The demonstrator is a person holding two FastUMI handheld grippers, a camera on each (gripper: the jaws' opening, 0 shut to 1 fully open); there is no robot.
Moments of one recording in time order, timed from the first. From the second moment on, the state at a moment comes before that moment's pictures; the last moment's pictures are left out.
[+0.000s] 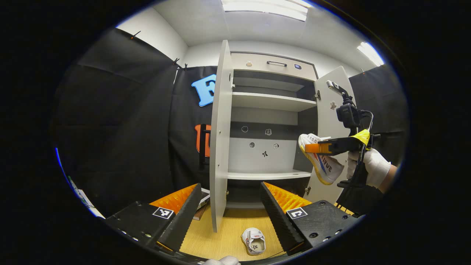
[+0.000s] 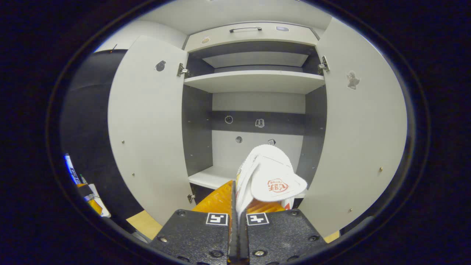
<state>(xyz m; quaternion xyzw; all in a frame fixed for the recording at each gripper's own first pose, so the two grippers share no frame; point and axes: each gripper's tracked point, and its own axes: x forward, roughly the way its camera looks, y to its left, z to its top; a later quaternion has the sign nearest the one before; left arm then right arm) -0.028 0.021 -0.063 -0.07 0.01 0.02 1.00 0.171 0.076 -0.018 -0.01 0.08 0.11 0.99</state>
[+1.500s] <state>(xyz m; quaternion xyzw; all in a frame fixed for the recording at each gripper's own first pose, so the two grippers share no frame) 0.034 -0.006 -0.055 -0.05 0.04 0.07 1.00 0.506 0.052 -0.182 -0.06 0.40 0.05 0.91</state>
